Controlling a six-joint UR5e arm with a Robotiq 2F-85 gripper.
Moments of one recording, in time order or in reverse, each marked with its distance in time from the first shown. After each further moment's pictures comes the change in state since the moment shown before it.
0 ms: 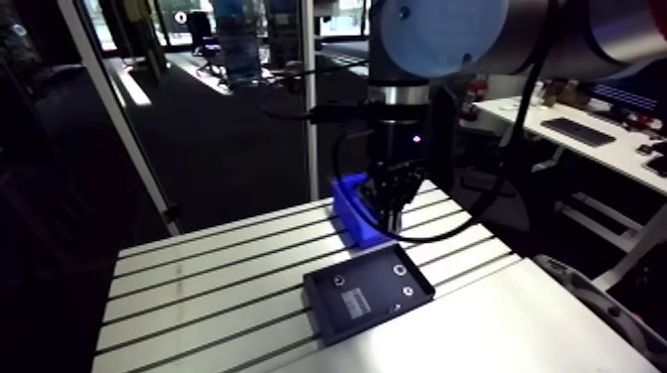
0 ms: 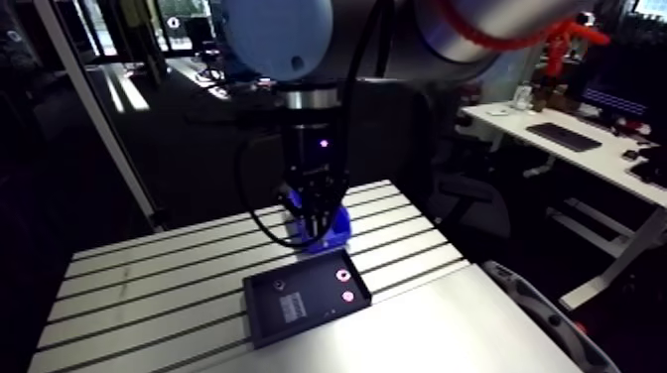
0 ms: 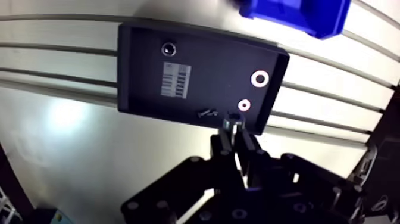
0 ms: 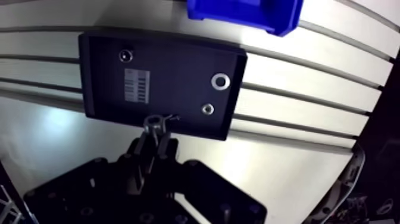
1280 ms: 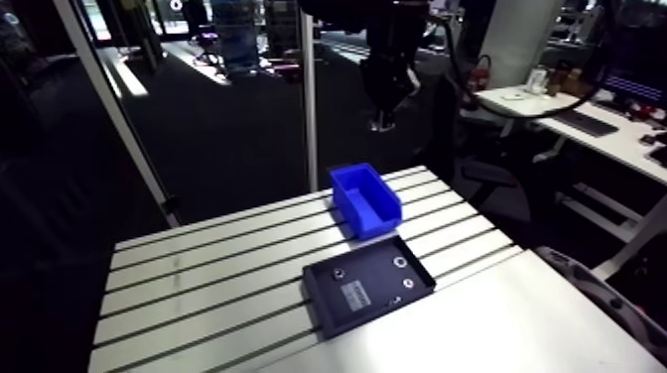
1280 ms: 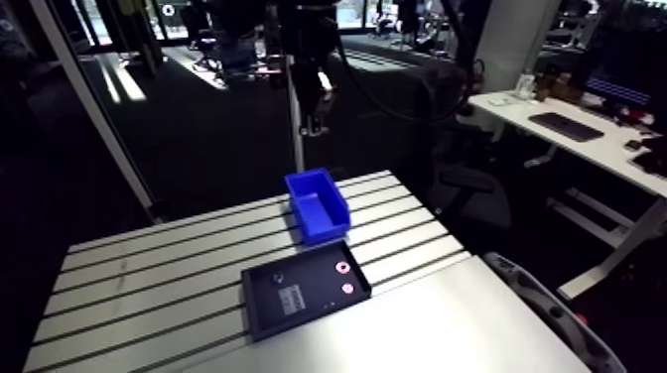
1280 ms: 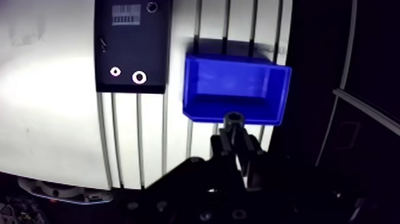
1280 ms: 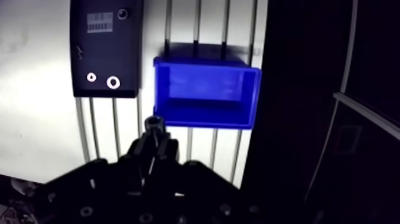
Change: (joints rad) arm -0.004 0.048 -0.260 -0.055 0.048 -1.471
